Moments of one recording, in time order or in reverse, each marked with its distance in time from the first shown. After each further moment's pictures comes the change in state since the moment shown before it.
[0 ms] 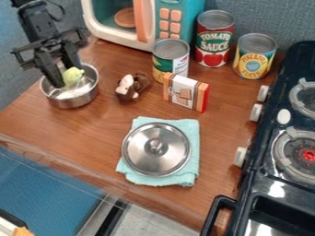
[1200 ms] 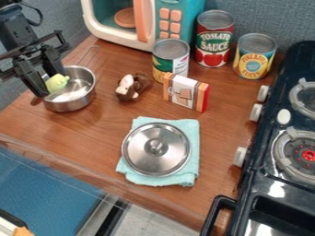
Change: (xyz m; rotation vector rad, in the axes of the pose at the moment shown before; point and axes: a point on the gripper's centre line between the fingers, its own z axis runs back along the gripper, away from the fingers) arm -0.015 0.027 -0.001 -0.060 0.008 0.063
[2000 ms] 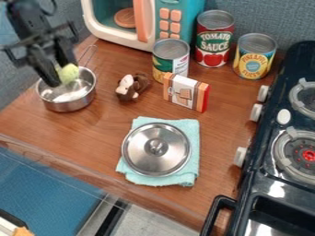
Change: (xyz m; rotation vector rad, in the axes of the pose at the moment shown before) arm -0.005 -0.023 -0.004 0.050 -0.018 -0.009
